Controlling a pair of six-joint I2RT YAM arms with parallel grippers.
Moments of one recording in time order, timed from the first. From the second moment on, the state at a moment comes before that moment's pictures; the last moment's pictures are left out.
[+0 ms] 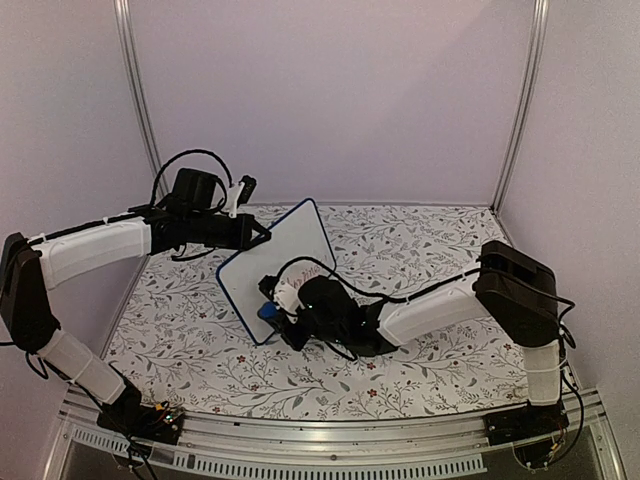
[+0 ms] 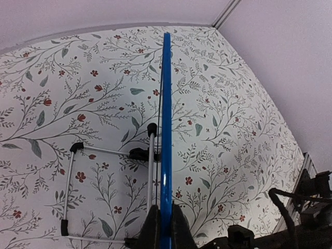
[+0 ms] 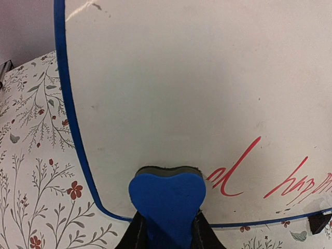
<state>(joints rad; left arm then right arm) -0.51 1.48 1.09 -0.22 0.33 -0.30 1.18 2.11 1.24 0.41 0.15 0.01</state>
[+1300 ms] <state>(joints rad) -0.51 1.48 1.09 -0.23 0.33 -0.31 1.22 2.10 1.24 0.45 0.18 -0.02</state>
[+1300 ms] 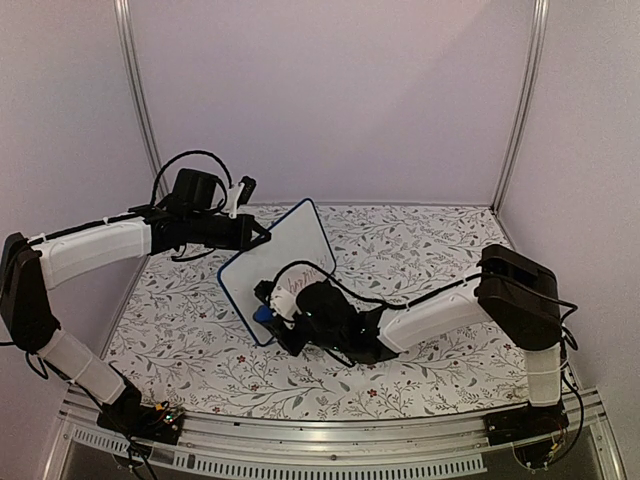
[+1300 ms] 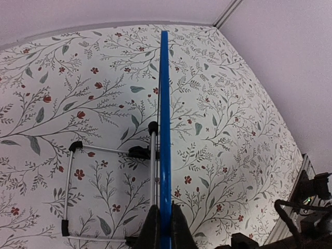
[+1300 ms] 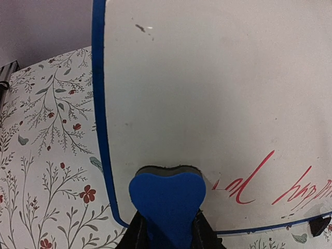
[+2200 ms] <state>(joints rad) -0.51 1.48 1.09 -0.22 0.33 -0.29 1.17 2.12 1.29 0.35 0.19 -0.05</state>
